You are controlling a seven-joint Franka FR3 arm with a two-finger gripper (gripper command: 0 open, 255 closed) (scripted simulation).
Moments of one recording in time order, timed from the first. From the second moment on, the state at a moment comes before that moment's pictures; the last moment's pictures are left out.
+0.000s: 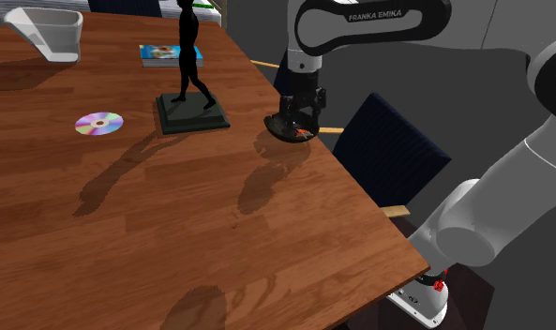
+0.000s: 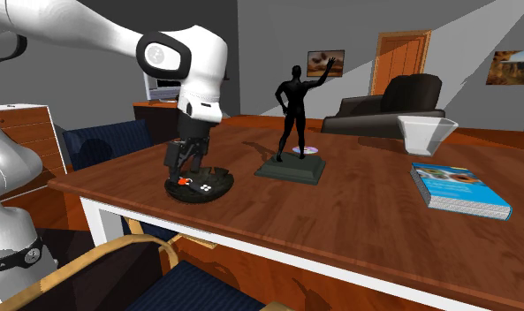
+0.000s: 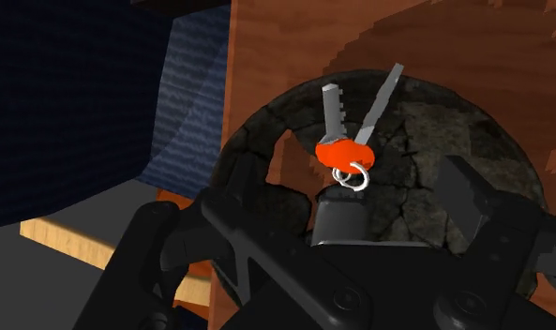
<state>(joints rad) 0.08 -0.04 0.10 -1.95 0.01 1.64 0.35</state>
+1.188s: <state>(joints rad) 0.08 -0.04 0.10 -1.97 0.01 1.66 0.36</state>
